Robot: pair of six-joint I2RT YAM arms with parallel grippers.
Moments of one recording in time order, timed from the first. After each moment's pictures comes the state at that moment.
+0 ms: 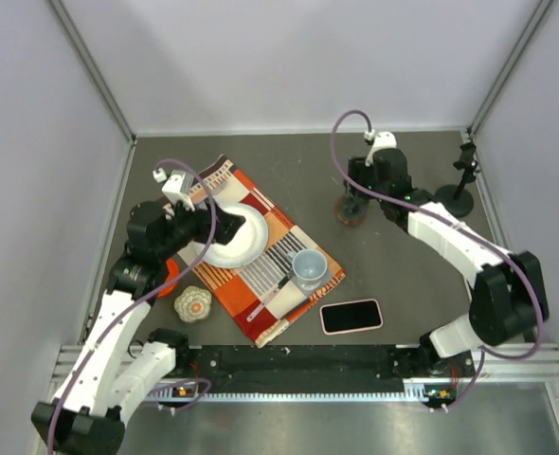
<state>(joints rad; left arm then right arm) -0.23 0.72 0.75 -0.27 0.36 -0.35 0.41 1.40 1.03 -0.14 0.22 0.22</state>
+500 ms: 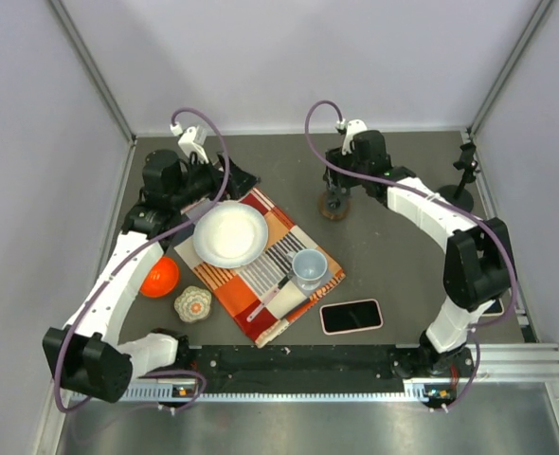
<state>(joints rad) -0.24 1.16 1.11 -0.17 0.49 -0.49 0.43 1.71 1.33 -0.18 0.00 0.09</state>
